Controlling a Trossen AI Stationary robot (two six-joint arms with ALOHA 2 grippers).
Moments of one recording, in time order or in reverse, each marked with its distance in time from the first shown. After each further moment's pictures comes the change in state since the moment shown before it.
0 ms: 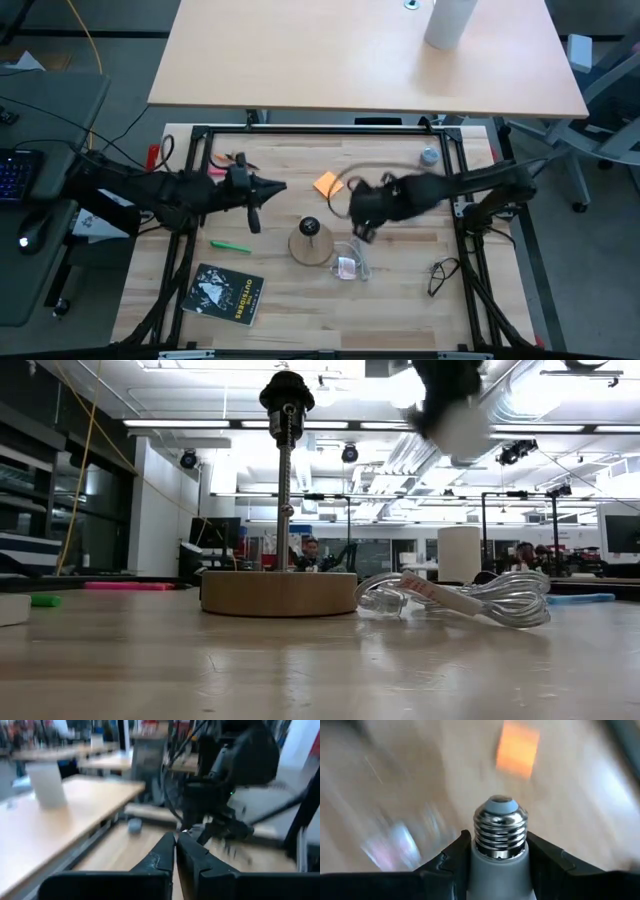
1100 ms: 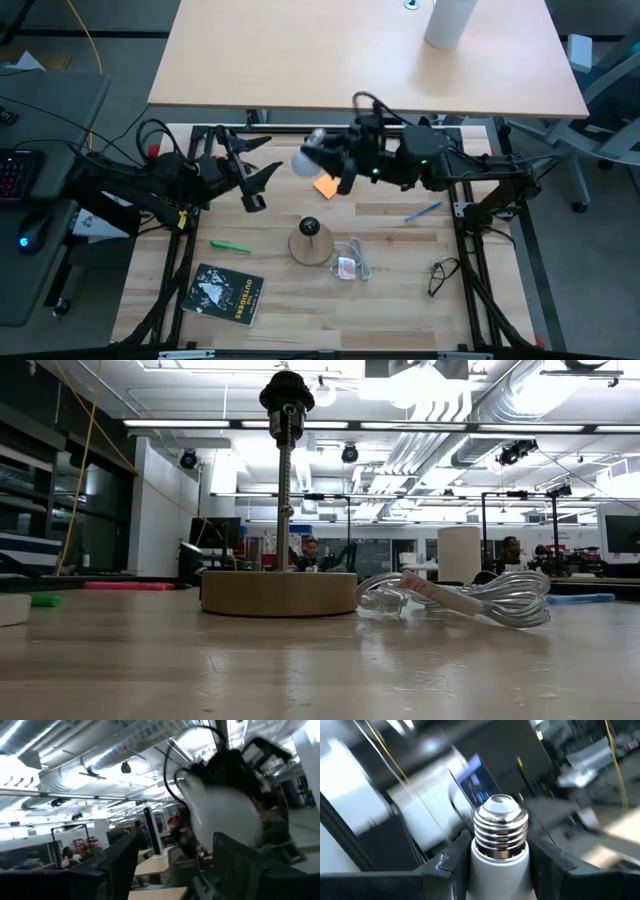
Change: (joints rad) left arm 0.052 0.050 0.001 0.676 0.069 0.618; right arm -0.066 -0.035 0.180 1.192 -0.059 -0.140
